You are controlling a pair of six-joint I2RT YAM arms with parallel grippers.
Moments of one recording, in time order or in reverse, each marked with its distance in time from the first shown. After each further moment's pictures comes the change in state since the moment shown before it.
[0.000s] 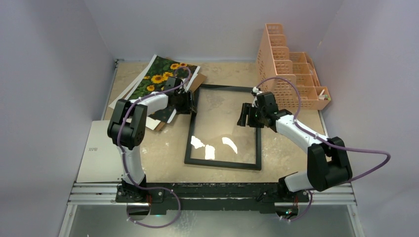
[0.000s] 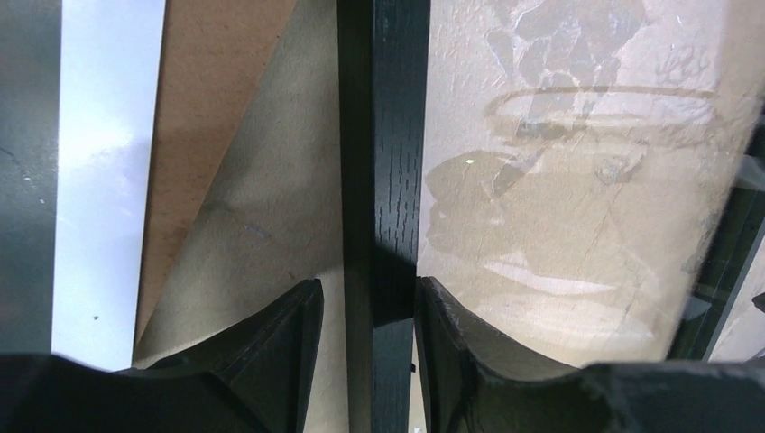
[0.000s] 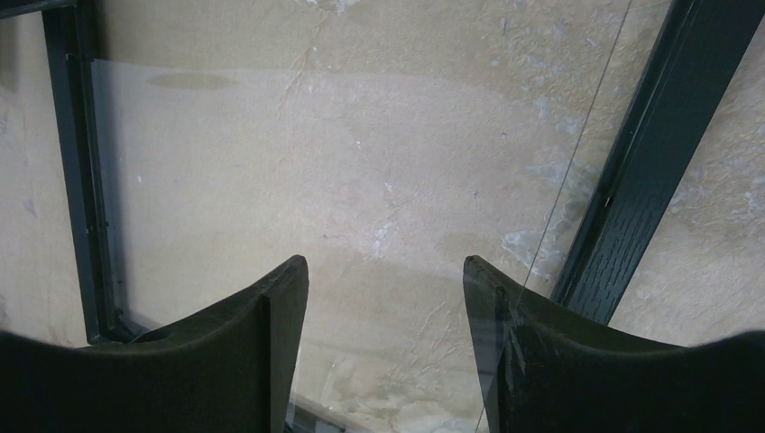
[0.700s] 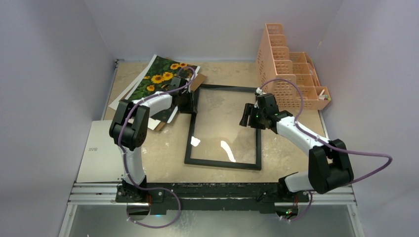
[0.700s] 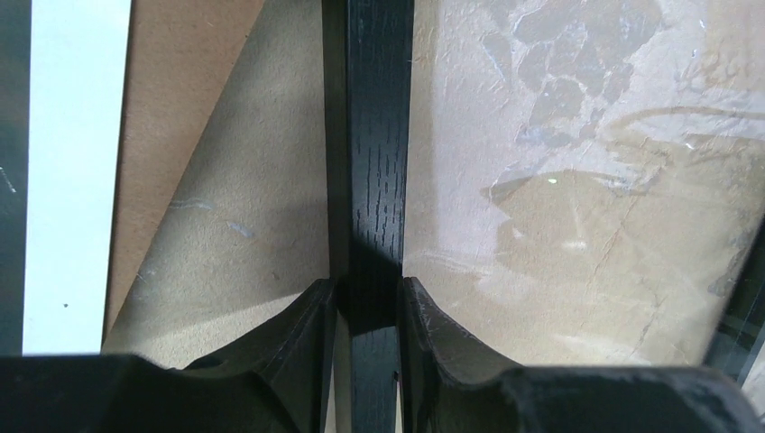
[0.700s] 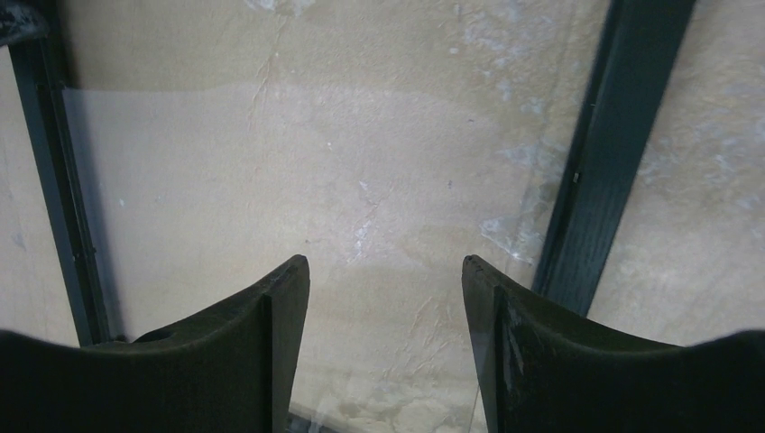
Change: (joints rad) left arm -0.049 0.000 0.030 -0.040 -0.113 -0.008; right arm 0.000 -0.029 -0.026 -0.011 0.092 0.075
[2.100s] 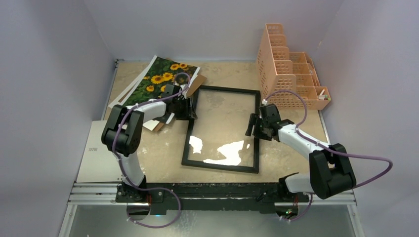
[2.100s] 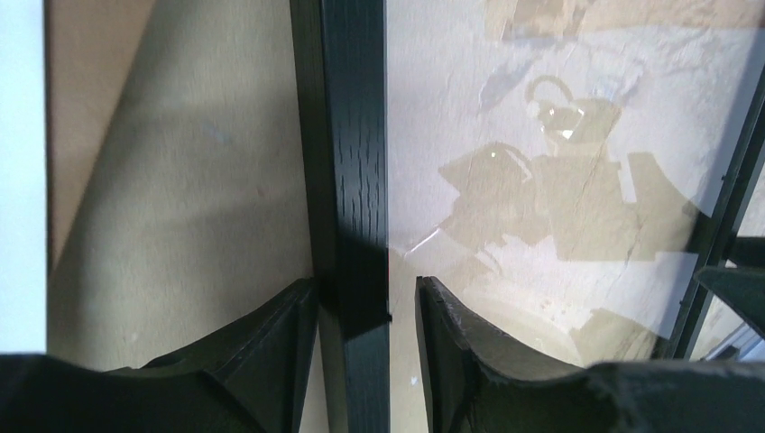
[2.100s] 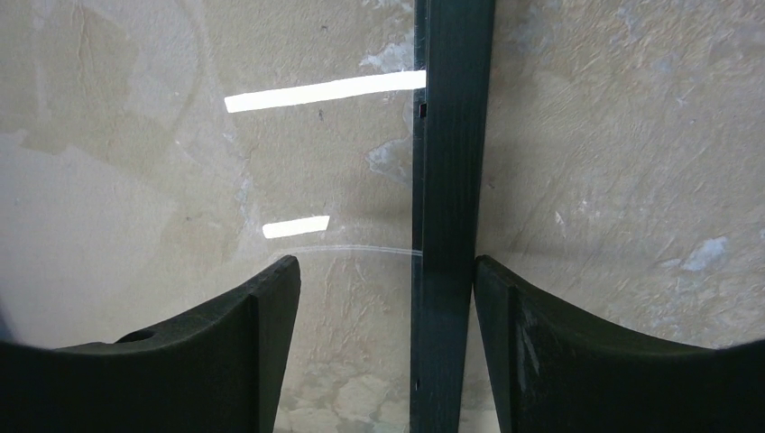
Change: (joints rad) left arm 0.026 -0.096 -0.176 0.107 0.179 0.008; right arm -0.013 -0.040 -0.143 -0.016 0.066 0.056
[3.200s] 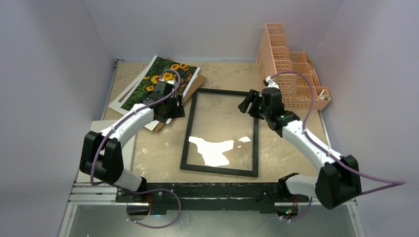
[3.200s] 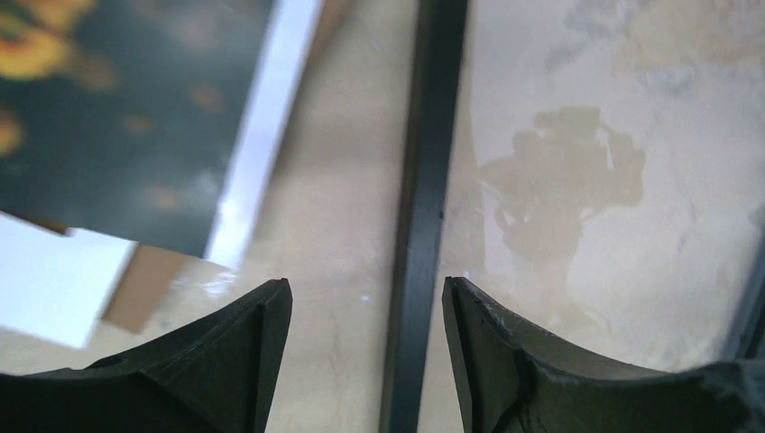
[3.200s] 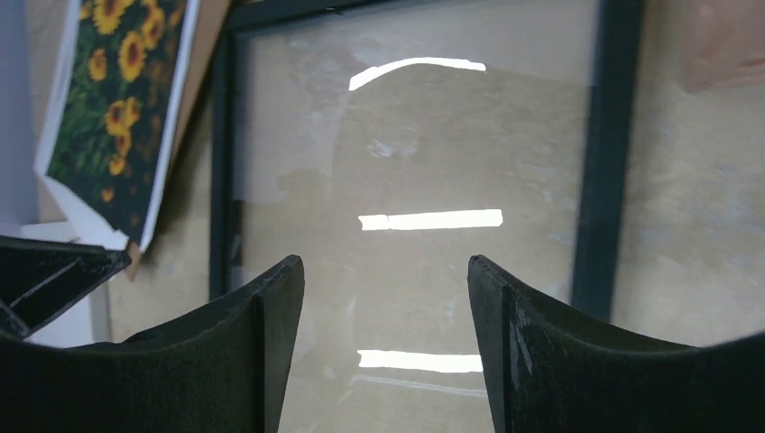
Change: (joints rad) left arm -0.036 -0.367 -0.064 -0.301 -0.311 0.026; right arm 0.039 -0.137 0.164 0.103 0.054 0.104
